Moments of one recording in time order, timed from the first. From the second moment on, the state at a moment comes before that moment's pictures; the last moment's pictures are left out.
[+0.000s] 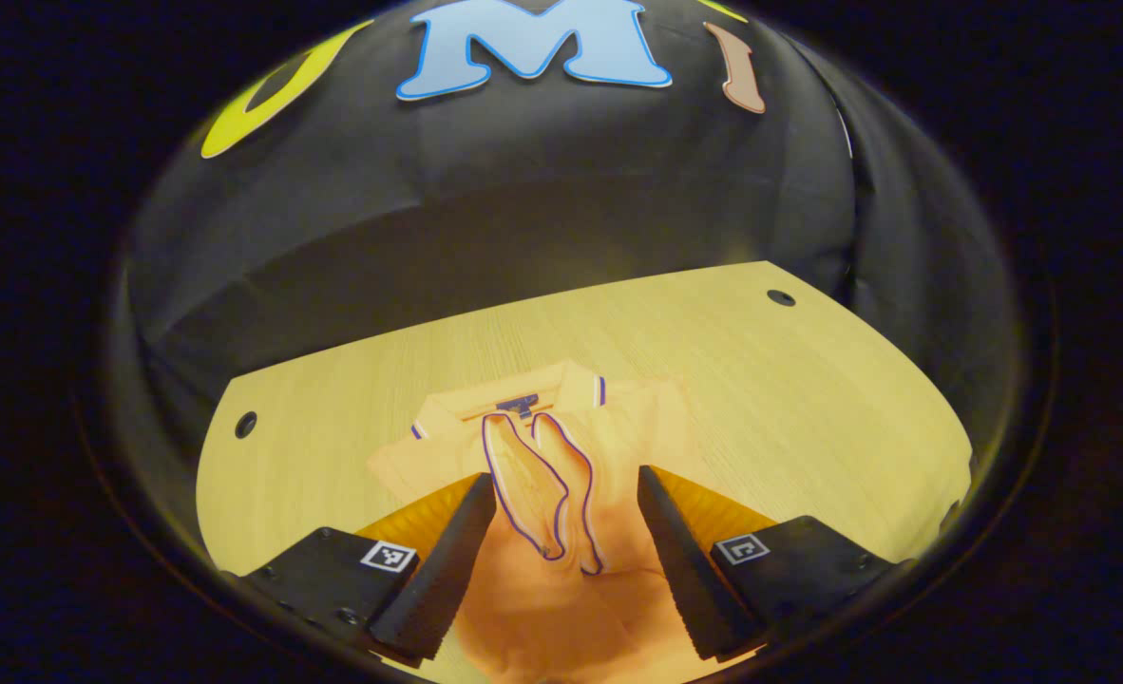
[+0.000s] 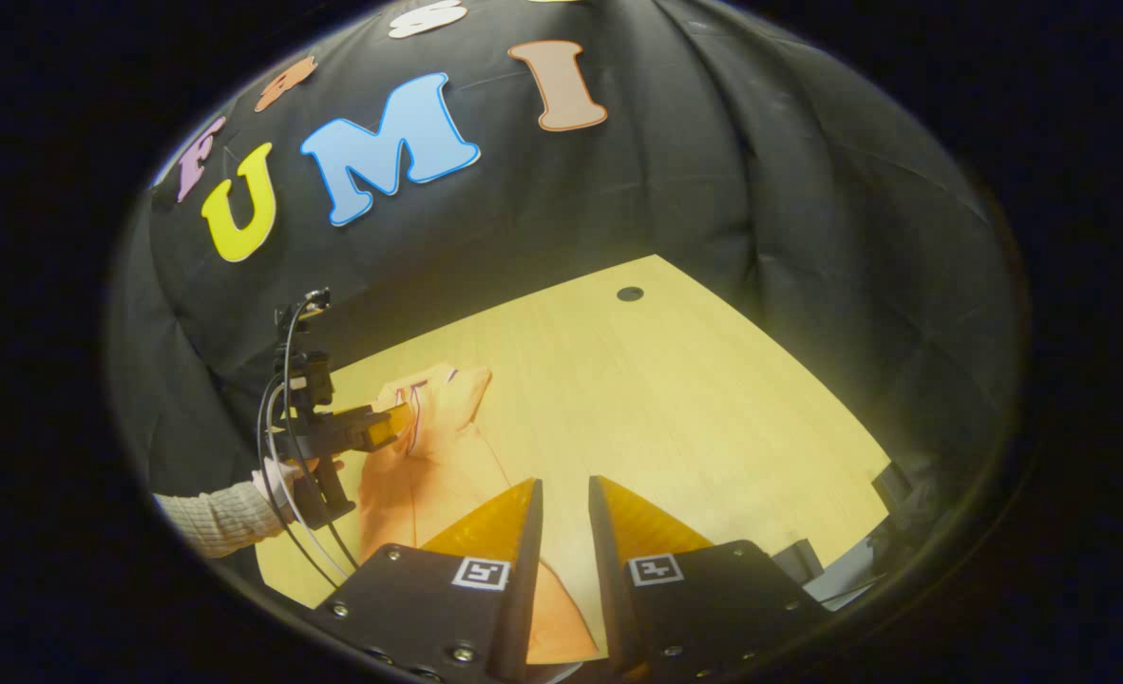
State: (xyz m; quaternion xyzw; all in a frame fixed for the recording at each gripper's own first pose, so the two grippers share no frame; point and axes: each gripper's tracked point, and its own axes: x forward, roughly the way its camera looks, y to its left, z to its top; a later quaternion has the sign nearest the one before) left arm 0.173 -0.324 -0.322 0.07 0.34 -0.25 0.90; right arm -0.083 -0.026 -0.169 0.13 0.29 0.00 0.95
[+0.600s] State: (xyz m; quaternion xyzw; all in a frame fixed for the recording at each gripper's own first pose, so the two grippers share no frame) left arm 0.054 -0.201 -0.297 0.03 0.39 -0.21 0.90; right arm -0.075 0.016 -0.214 0.12 0.34 0.07 0.93
